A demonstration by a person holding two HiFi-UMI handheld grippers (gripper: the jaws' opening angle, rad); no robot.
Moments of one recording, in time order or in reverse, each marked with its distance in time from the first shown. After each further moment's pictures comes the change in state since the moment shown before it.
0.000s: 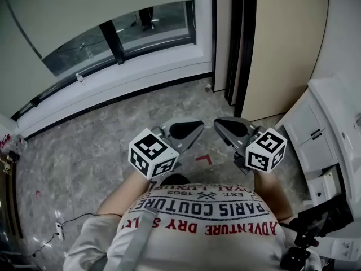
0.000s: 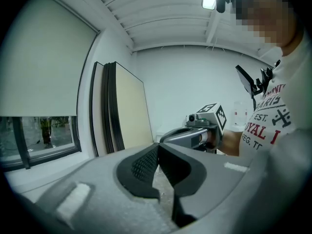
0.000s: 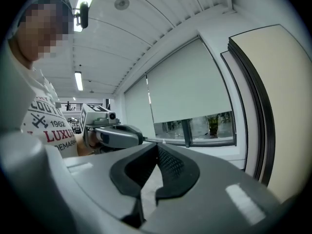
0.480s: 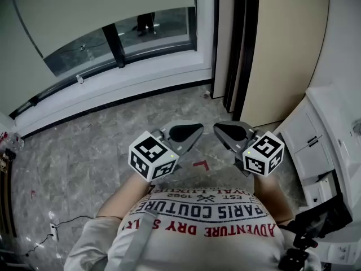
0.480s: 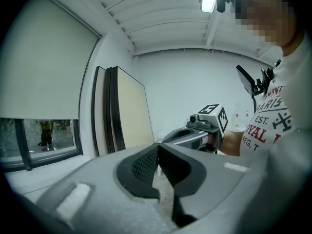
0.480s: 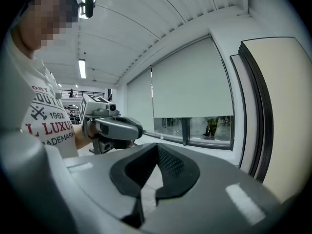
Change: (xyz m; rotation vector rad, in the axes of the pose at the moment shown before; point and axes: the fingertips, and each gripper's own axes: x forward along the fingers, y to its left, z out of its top) left arm -0.015 0.010 0.009 0.001 -0.037 0.016; right arm 0.013 0.007 0.004 -0.114 0.079 -0.015
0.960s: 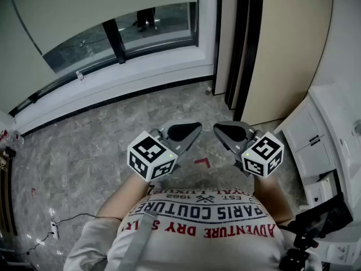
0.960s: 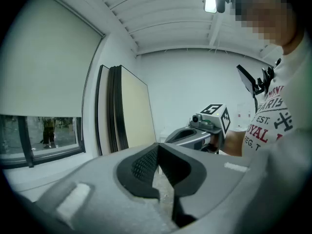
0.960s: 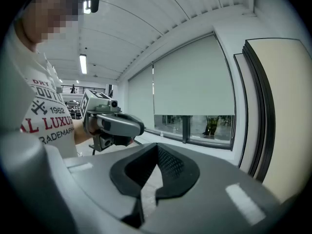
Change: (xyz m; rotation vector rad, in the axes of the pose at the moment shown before) left arm -0.006 0.013 -0.006 -0.005 0.002 0.027; right arm 0.011 0.002 -0.006 -0.043 0.024 0.003
